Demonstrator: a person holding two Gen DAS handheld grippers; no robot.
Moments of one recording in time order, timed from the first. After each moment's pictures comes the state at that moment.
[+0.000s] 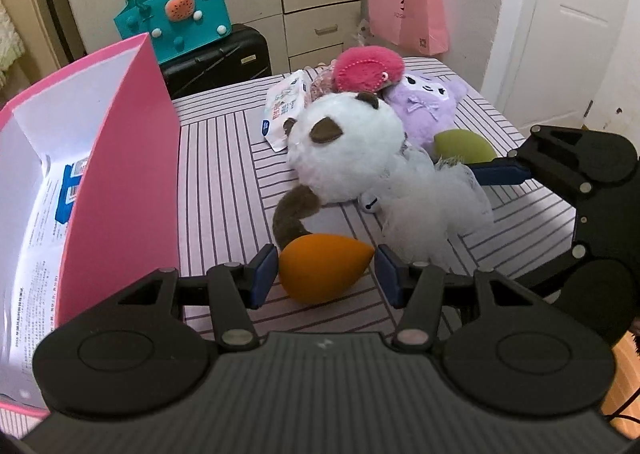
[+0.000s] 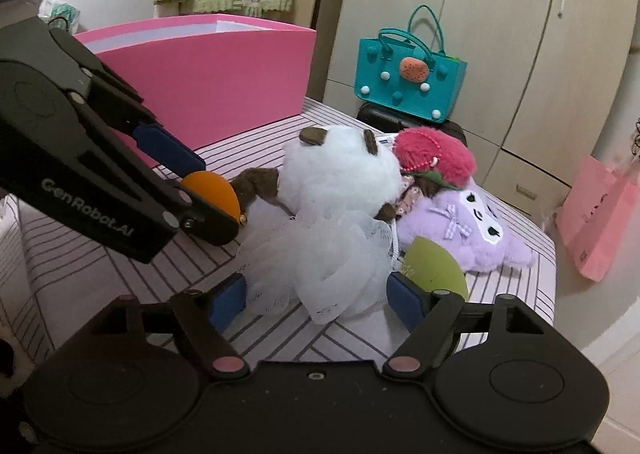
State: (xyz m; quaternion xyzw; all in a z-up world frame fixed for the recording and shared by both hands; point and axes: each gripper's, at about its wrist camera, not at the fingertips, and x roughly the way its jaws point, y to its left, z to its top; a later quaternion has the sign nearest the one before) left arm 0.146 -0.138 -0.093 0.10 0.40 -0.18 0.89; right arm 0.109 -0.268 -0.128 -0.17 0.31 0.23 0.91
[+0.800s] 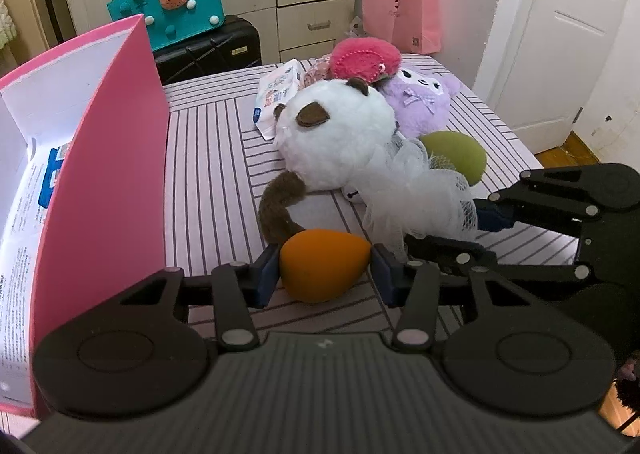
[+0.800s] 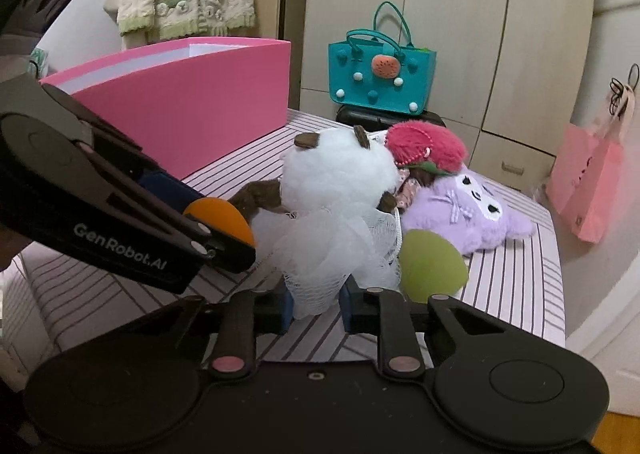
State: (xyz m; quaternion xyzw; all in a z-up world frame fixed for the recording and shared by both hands) left arm 0.149 -0.135 -0.102 0.07 0.41 -0.20 0.89; right arm 0.099 -0.260 -0.129 -0.10 0.31 0.19 0.93
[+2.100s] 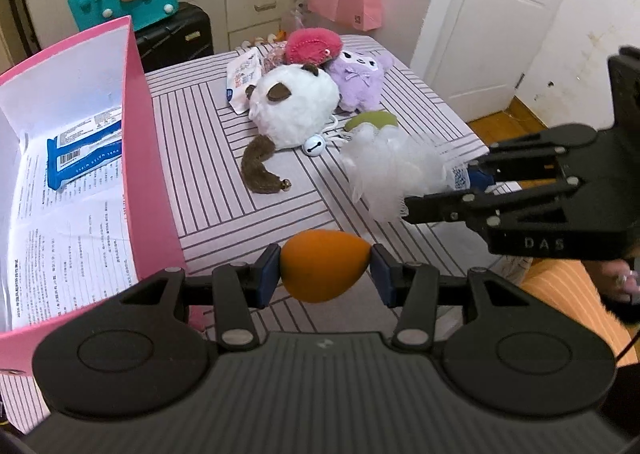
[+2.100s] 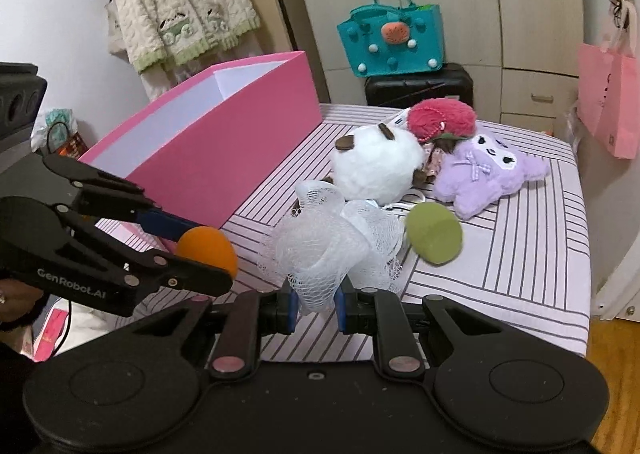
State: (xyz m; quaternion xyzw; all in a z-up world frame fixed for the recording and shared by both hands) left arm 0.107 -0.101 -0.062 0.08 0.45 -0.28 0.84; right arm 0.073 -0.277 -0.085 0.03 0.38 0.24 0.89
